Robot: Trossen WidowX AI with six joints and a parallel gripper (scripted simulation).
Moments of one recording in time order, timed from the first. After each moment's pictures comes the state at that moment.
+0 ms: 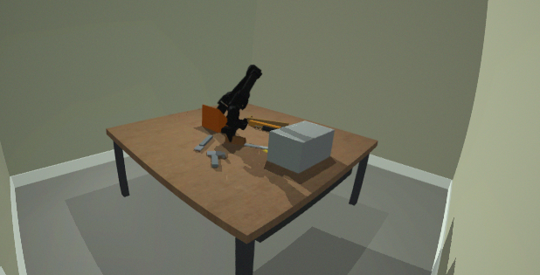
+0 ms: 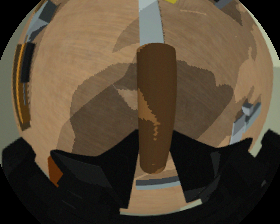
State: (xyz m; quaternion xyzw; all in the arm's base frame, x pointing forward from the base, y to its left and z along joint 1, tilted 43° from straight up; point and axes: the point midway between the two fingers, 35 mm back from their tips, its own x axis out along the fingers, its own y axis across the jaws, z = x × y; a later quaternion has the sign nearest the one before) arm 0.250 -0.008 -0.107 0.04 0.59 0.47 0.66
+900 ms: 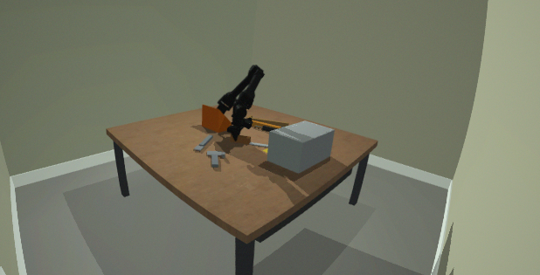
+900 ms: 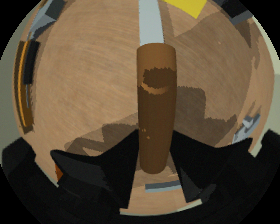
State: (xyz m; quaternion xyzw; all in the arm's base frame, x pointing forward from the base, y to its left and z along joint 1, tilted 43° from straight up) arm 0.253 0.017 -0.085 0.03 0.58 0.48 0.66
